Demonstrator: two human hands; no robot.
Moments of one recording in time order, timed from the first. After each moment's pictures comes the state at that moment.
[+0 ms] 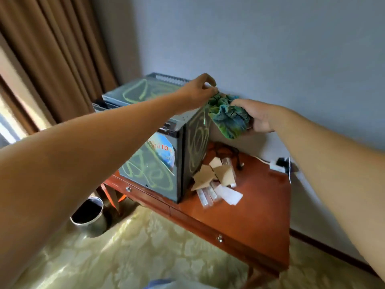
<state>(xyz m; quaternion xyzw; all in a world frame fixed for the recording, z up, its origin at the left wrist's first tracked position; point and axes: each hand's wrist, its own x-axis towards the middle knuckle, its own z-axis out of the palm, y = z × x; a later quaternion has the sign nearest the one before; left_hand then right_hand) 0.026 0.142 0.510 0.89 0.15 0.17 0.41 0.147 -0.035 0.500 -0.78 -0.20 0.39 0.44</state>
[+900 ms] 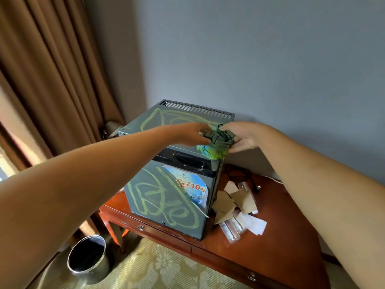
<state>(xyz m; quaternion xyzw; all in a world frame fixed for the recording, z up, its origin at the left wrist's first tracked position) 0.007 0.295 0.488 0.97 0.08 -0.05 0.25 0.122 0.133 0.500 -0.83 -0.12 0.36 0.41</state>
